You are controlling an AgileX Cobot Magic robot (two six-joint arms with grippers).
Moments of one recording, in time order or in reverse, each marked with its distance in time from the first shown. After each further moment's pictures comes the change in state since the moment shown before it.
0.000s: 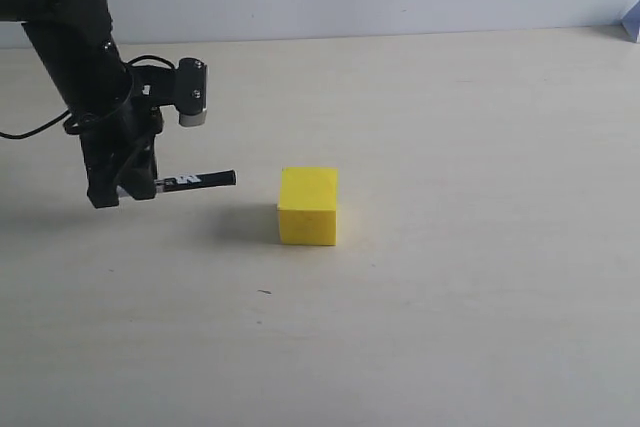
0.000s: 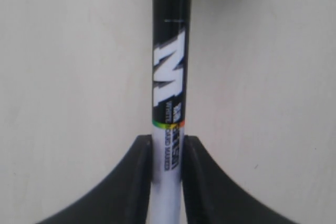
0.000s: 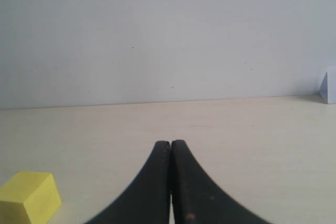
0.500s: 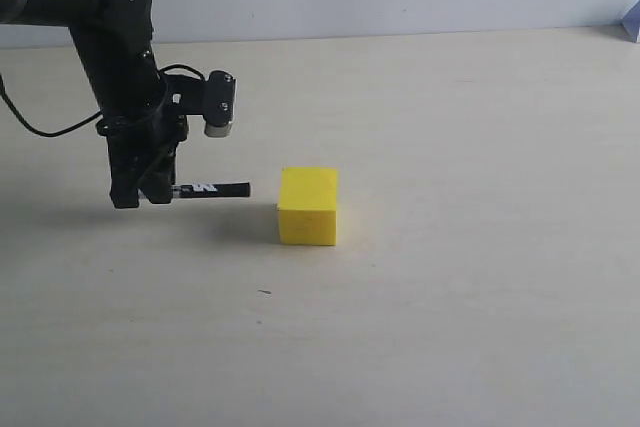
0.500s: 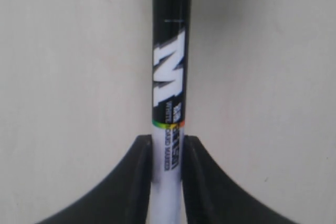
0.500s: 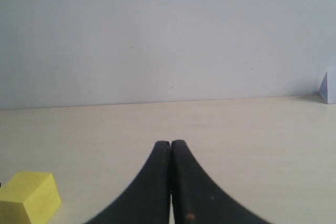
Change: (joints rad) left arm -0.048 0.088 -0.090 0.053 0.063 -0.007; right arm 0.000 0.000 0.000 0.000 0.000 0.000
